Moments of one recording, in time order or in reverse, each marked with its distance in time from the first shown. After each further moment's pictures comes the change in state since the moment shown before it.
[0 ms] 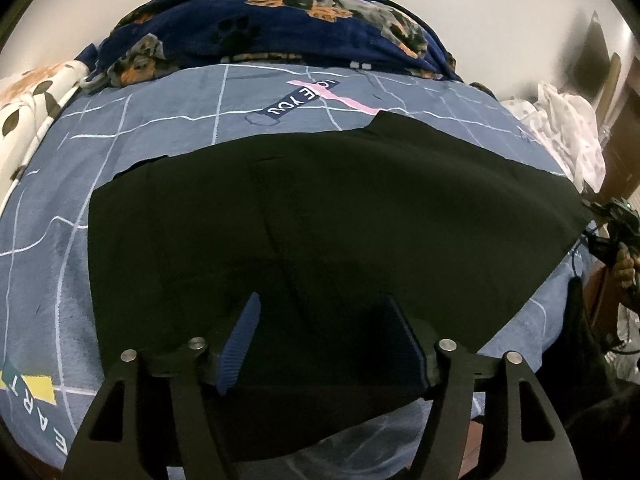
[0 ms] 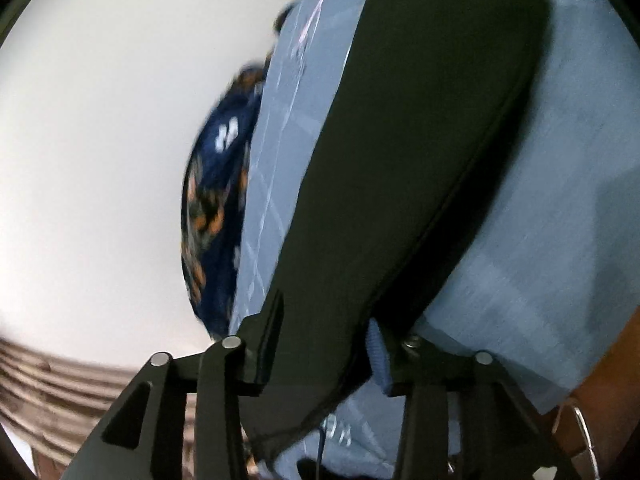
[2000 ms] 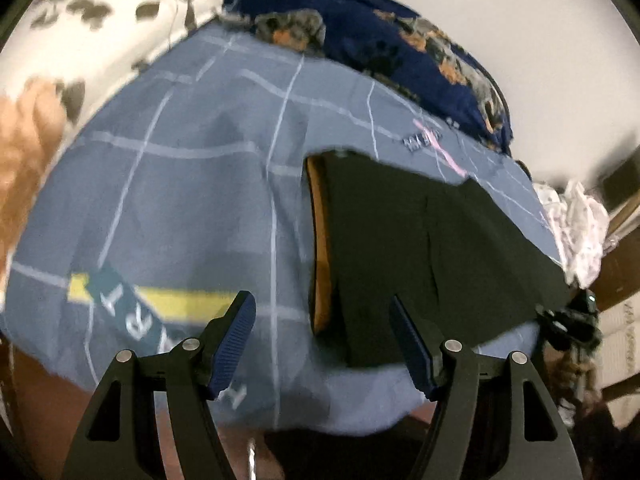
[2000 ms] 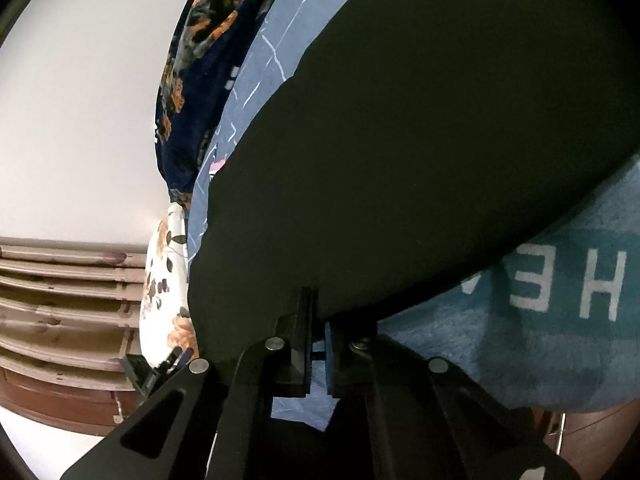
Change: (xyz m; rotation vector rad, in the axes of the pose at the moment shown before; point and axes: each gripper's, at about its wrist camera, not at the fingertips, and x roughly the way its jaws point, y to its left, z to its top) left arm -0.087 0.138 -0.029 -0.389 0.033 -0.063; right arm 0.110 0.058 -0.125 -0.220 0.332 -0.130
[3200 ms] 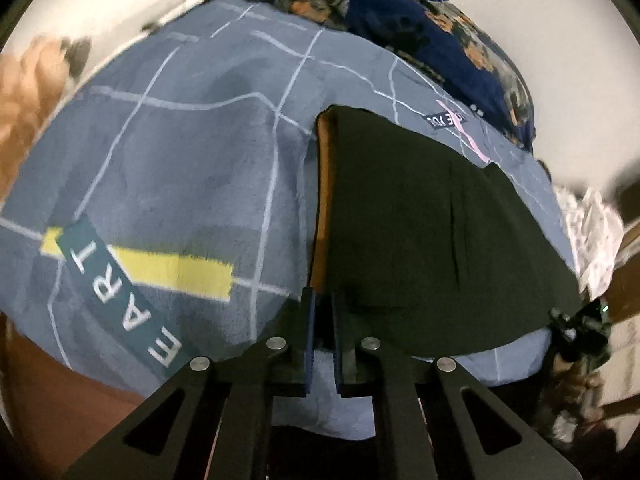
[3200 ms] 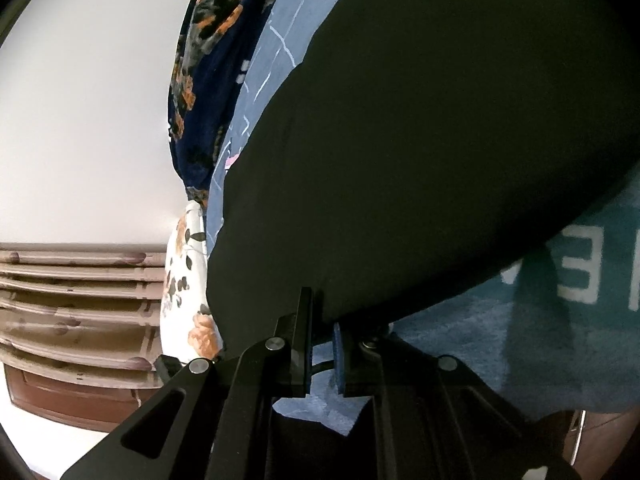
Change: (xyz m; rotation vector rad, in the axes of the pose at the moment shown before) left arm 0.028 -0.011 -0.011 -0.029 0.014 0.097; right arm 0.012 0.001 0.000 0.045 0.024 0.074
